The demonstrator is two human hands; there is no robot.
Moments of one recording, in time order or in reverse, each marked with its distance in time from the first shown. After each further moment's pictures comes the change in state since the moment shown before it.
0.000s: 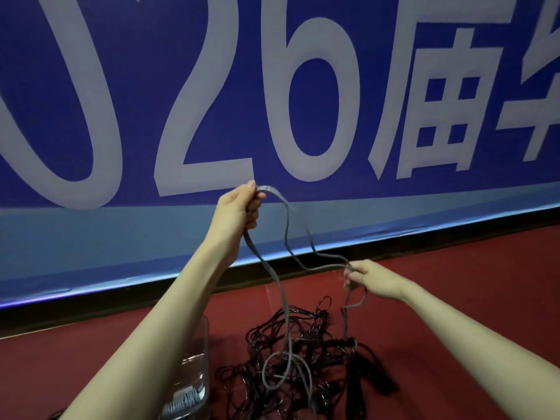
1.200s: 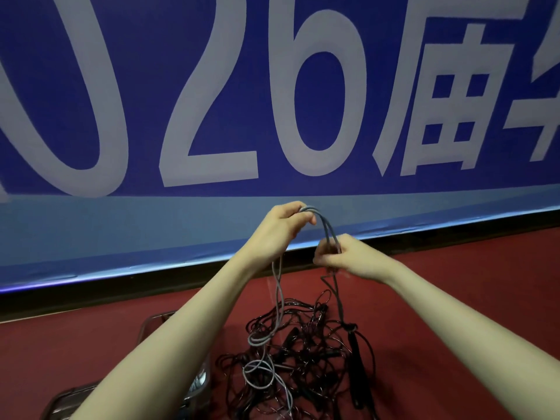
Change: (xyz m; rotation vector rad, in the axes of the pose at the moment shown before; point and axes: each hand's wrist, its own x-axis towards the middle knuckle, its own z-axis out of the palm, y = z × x) left_hand -0.024 -0.014 0.039 0.321 -0.294 0.032; right_hand -0.016 -0.078 0.001 0.112 -0.051 -0.241
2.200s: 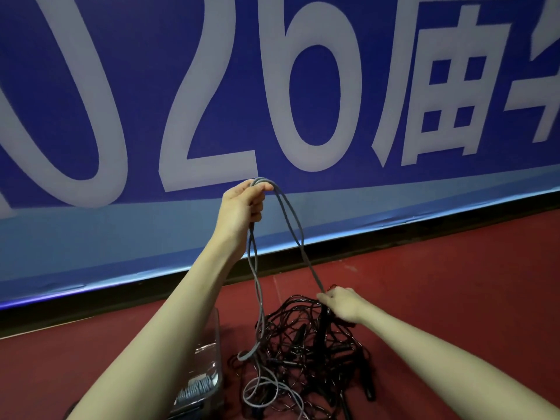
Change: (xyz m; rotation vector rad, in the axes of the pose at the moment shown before) left_hand 0.007 -0.005 -0.042 -0.375 0.327 -0.024; right_hand 0.001 0.074 0.086 -0.242 -0.008 0.516
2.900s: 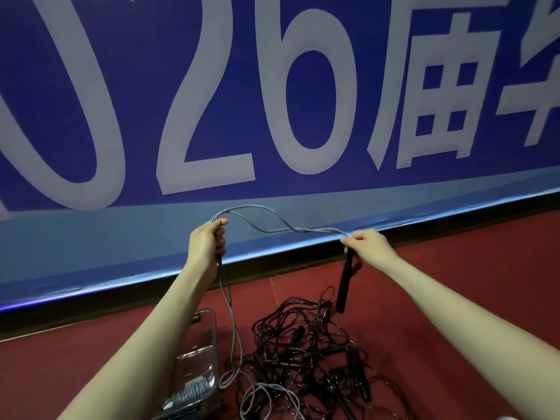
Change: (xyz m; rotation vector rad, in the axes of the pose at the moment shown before) left_hand 0.009 -0.063 -0.064 -0.070 0.341 -0.277; right_hand -0.008 -0.008 -0.099 0.352 0.467 -0.131
